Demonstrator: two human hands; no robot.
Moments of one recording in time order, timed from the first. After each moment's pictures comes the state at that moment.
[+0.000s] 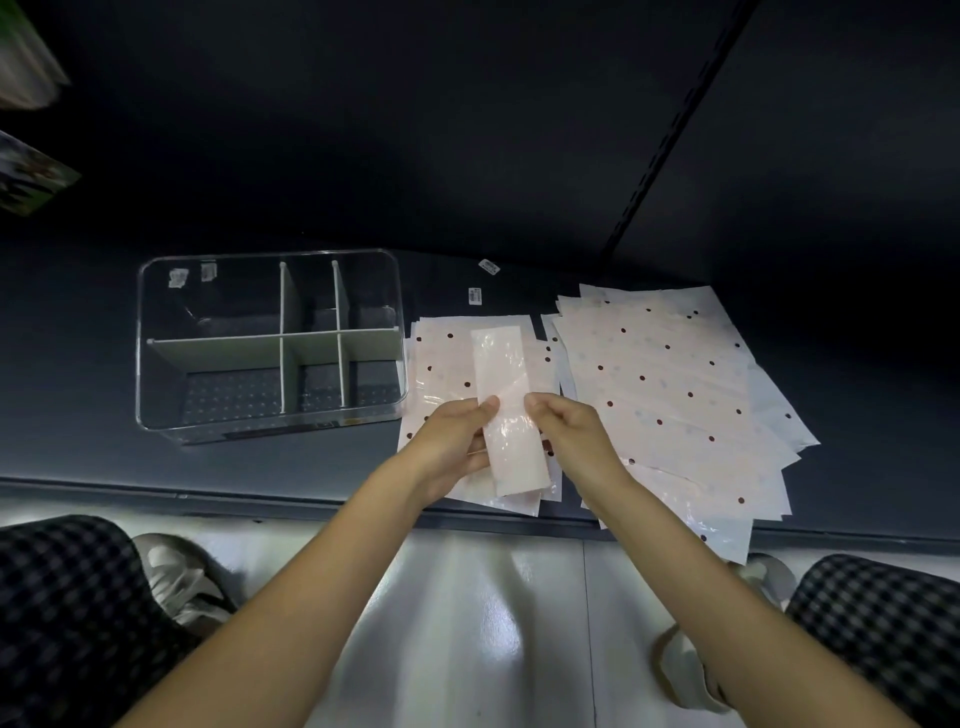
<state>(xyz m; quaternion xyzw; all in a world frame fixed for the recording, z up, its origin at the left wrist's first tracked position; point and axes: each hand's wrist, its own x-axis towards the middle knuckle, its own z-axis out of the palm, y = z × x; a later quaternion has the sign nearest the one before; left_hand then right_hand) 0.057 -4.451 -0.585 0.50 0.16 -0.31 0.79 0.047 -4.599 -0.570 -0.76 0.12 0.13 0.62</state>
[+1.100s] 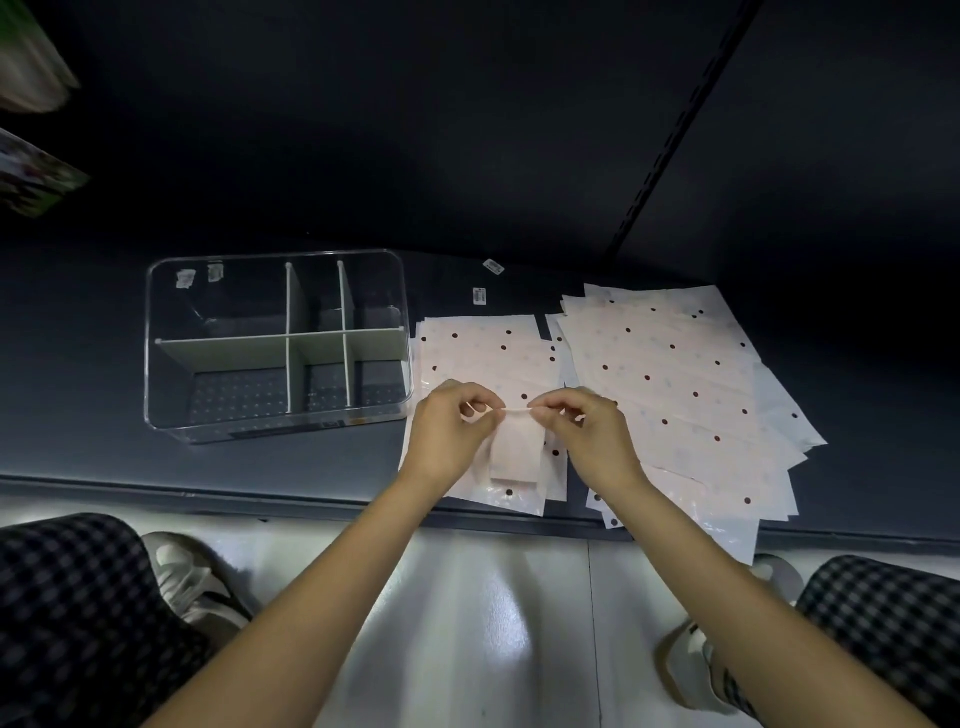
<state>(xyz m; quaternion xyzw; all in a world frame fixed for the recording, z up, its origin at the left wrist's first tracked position) 0.052 -4.448 -0.583 0.82 0.04 -0.04 0.57 0.049 -4.611 -0.575 -0.85 0.07 0.05 0.52</state>
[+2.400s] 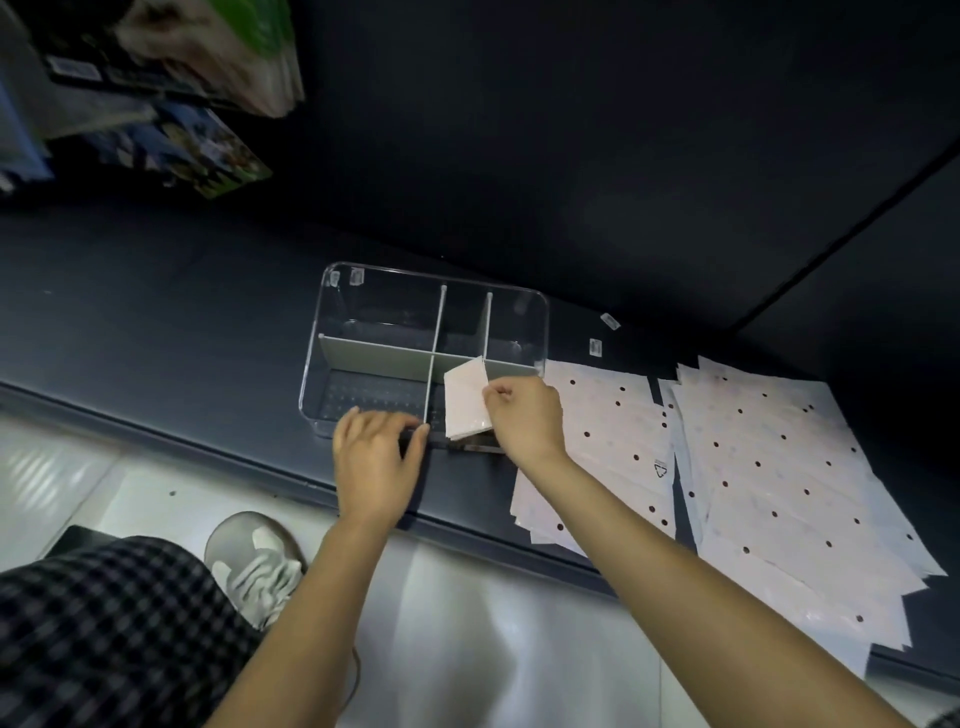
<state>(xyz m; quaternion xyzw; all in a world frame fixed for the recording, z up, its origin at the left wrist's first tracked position) 0.028 -4.273 -0.634 0.94 0.14 0.15 0.28 0.099 -4.407 -0.570 -0.93 -0.01 0.07 0.35</state>
